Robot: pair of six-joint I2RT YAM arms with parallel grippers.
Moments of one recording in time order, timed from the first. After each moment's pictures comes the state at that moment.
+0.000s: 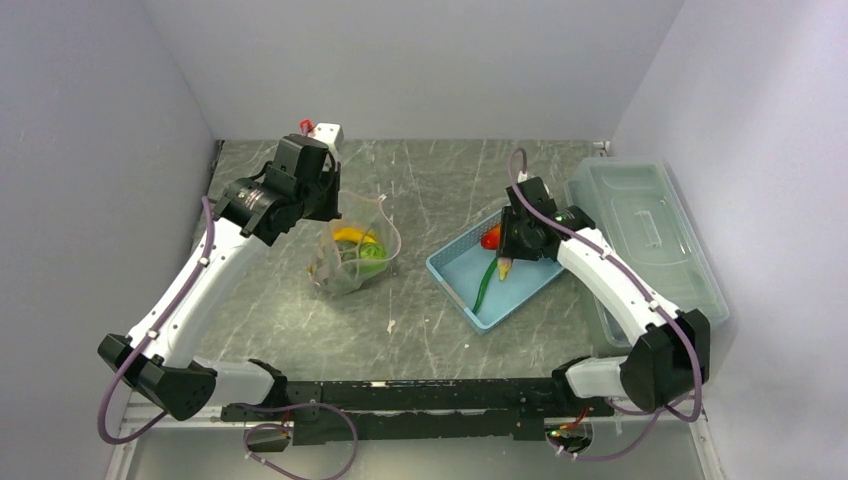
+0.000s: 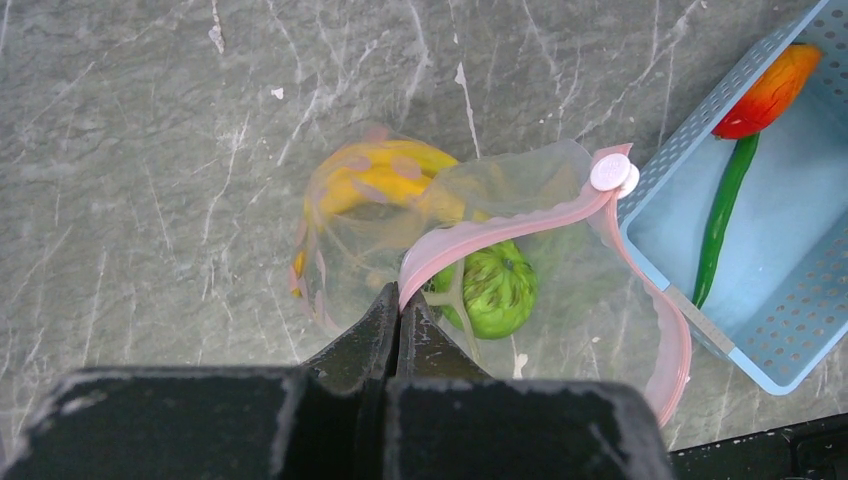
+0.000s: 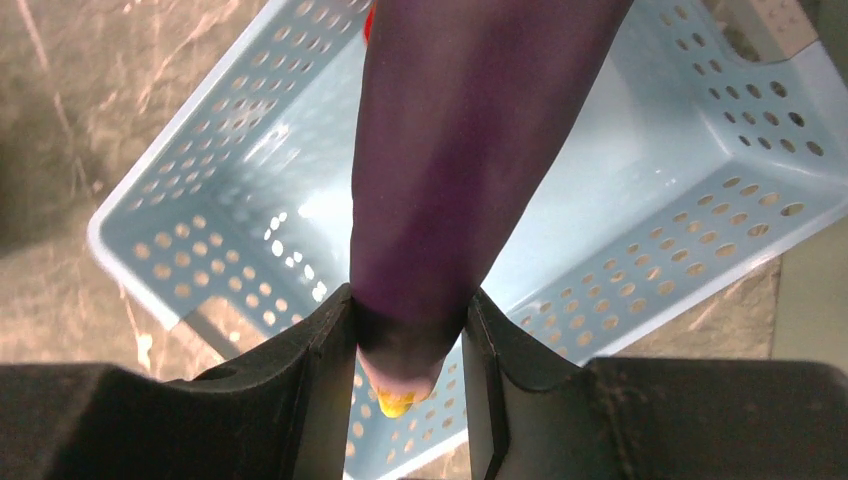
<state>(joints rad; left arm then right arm) -0.52 1.31 1.56 -0.96 -0.21 -0.29 0.41 1.32 1.09 -0.79 0.17 0.51</state>
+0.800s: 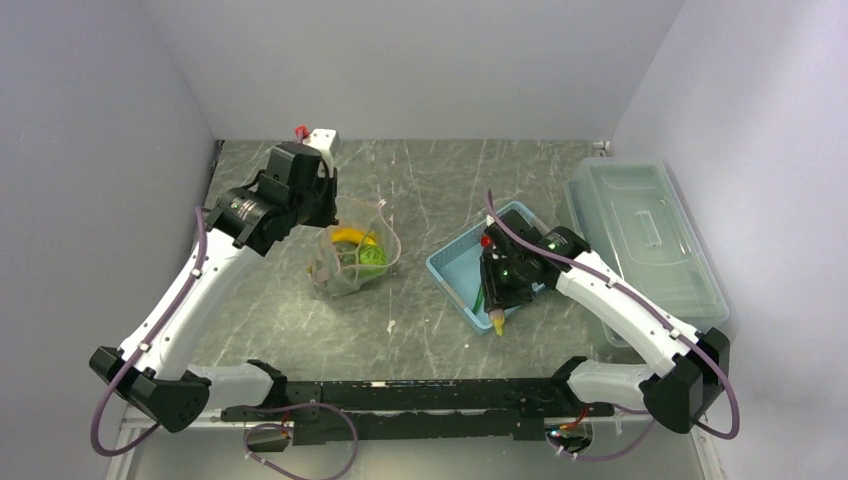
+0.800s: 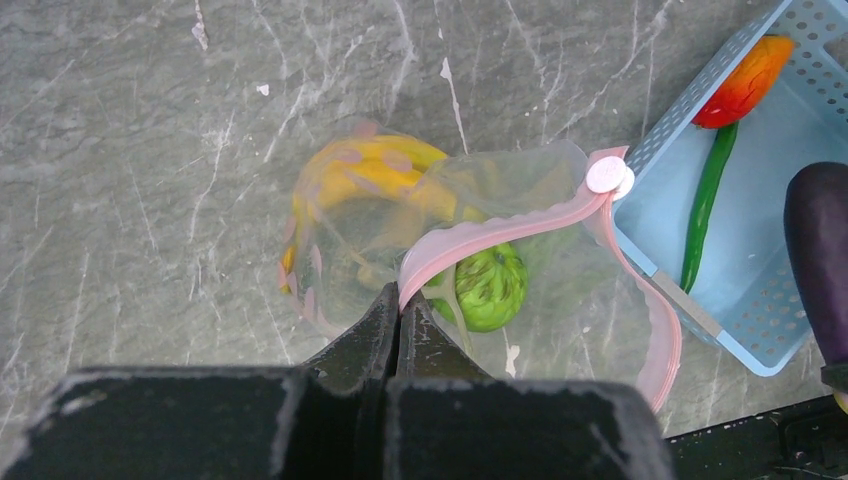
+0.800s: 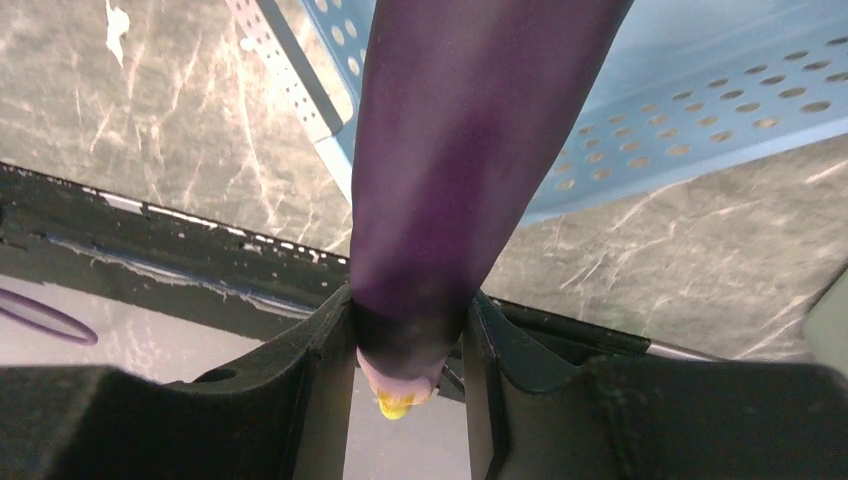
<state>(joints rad) -0.52 1.25 1.50 -0.93 -0.18 -0.29 0.67 1.20 1.10 -1.12 -0.01 0.50</state>
